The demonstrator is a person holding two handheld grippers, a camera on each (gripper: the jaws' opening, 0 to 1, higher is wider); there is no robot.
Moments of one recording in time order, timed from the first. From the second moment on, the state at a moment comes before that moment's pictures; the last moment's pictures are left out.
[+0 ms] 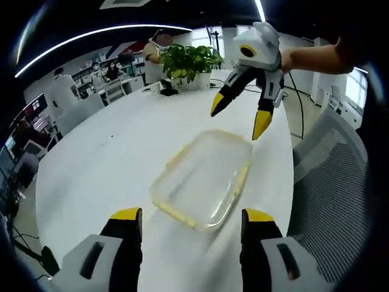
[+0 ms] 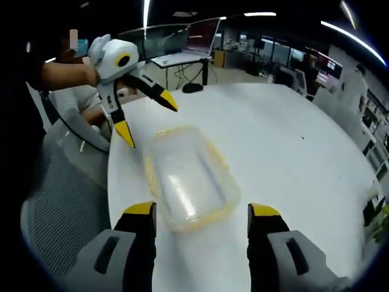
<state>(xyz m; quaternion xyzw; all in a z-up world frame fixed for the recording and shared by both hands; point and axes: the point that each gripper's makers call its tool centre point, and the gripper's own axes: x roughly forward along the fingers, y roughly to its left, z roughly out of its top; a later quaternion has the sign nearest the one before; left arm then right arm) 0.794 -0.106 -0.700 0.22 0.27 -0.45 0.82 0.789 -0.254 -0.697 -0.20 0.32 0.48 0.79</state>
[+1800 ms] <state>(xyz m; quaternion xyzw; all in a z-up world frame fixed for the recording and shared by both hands) 0.812 -0.116 -0.728 0.19 0.27 -0.43 0.84 0.797 -0.248 -0.732 -0.17 0.28 0.42 0.85</state>
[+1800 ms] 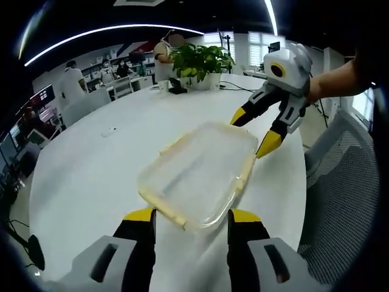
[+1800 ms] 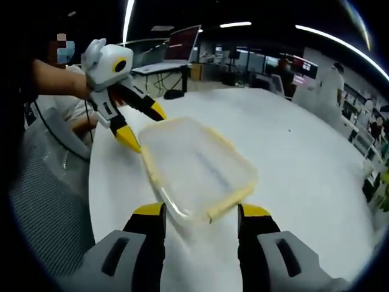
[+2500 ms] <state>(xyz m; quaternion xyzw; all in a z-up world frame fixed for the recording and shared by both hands) 0.854 -0.116 -0.727 0.20 0.28 -0.43 0.84 0.839 -0.247 -0.730 -0.17 0.29 0.42 0.84</state>
